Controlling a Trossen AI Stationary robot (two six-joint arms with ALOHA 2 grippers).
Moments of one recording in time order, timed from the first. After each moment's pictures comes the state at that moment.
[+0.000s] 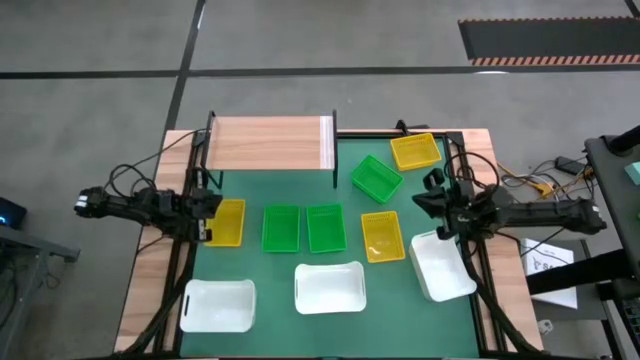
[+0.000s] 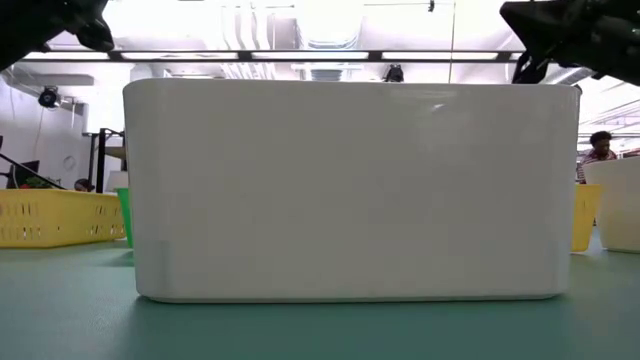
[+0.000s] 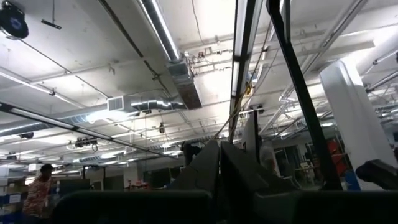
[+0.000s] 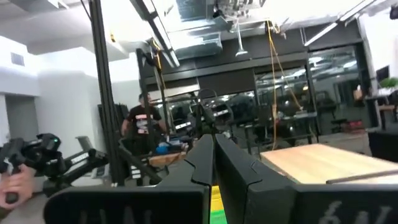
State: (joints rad) left arm -0.19 0.16 0.01 0.80 -0.17 0.31; right arm -0.08 0.39 0.01 0.75 -0.10 0.17
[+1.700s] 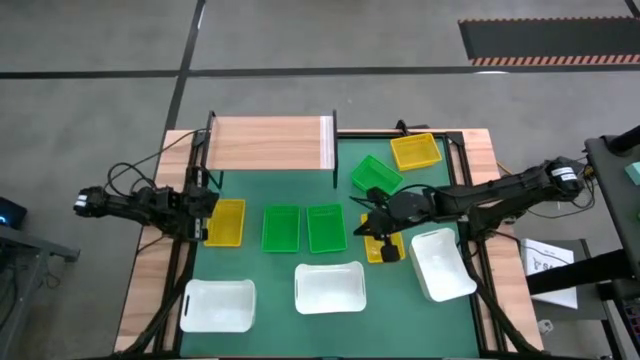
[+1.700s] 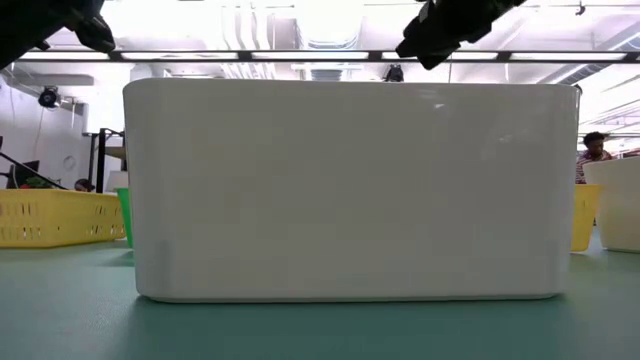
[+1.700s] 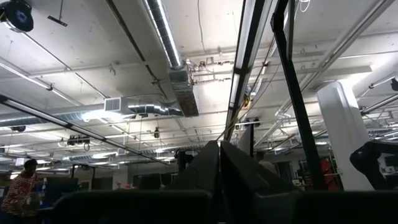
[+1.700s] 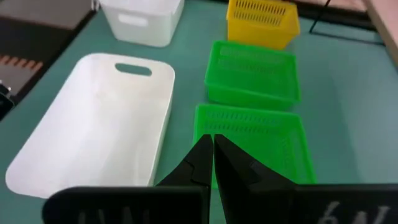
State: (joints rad) left arm -0.19 0.18 0.01 0.85 -0.17 0.24; right arm 0.15 1.29 0.93 -0.24 -0.02 -0.09
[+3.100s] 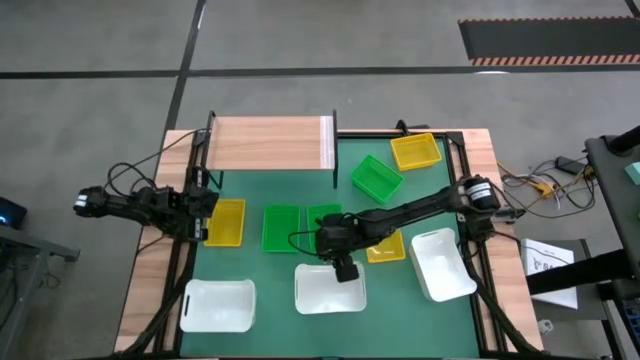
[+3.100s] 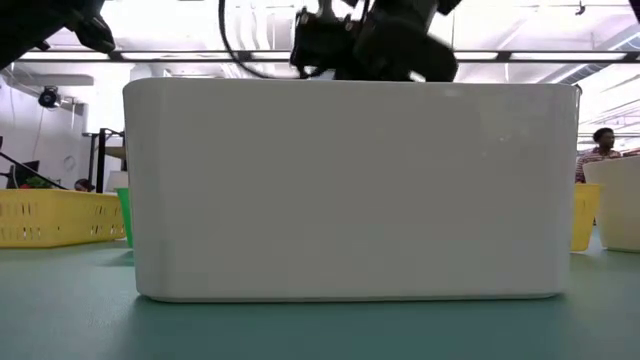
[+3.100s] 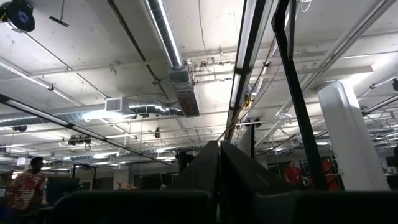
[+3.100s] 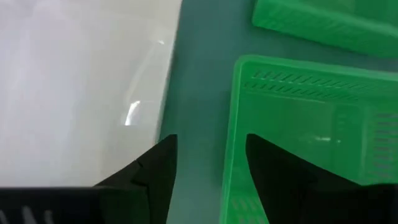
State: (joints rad) left arm -0.19 0.18 0.01 0.85 -0.17 0.24; right arm 0.19 1.98 1.49 -0.64 0.00 -0.05
